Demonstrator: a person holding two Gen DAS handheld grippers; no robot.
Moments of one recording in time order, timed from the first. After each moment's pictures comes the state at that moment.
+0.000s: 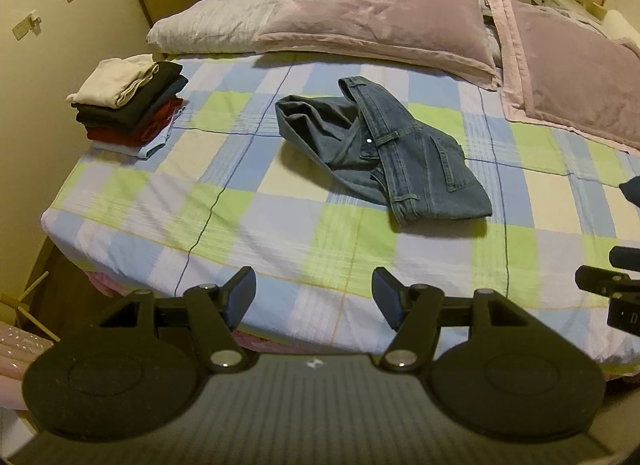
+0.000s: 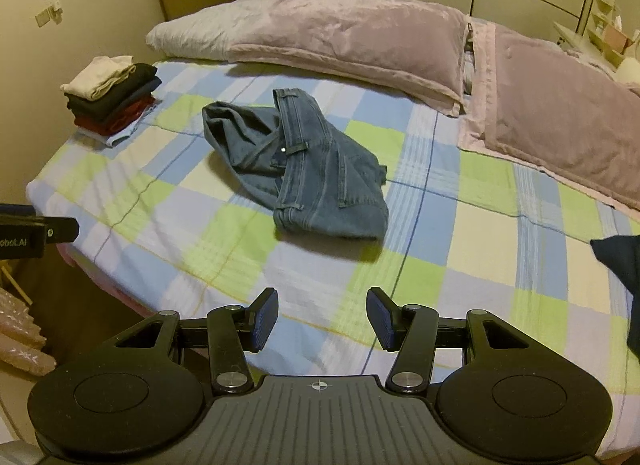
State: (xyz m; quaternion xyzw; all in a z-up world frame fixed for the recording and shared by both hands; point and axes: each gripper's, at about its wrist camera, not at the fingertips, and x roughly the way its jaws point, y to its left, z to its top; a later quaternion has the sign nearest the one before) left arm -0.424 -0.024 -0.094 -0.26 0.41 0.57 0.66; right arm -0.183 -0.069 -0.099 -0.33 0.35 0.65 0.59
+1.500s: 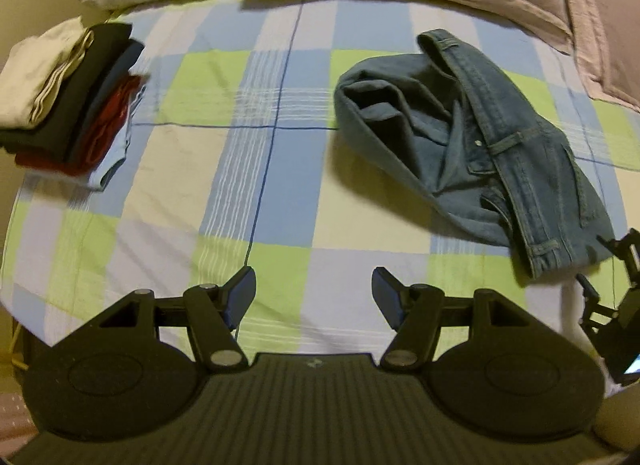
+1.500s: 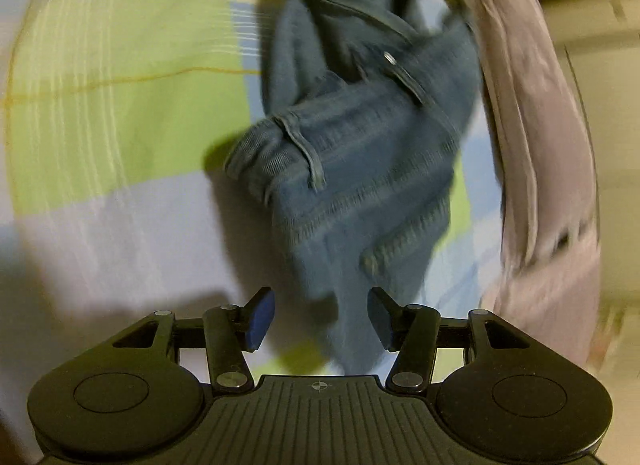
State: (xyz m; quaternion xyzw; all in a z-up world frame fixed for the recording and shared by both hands) left arm -0.512 0.285 -0.225 -0.30 0.50 0.49 0.64; right arm -0.269 0.100 -0.389 -0.69 -0.05 0.60 0.39
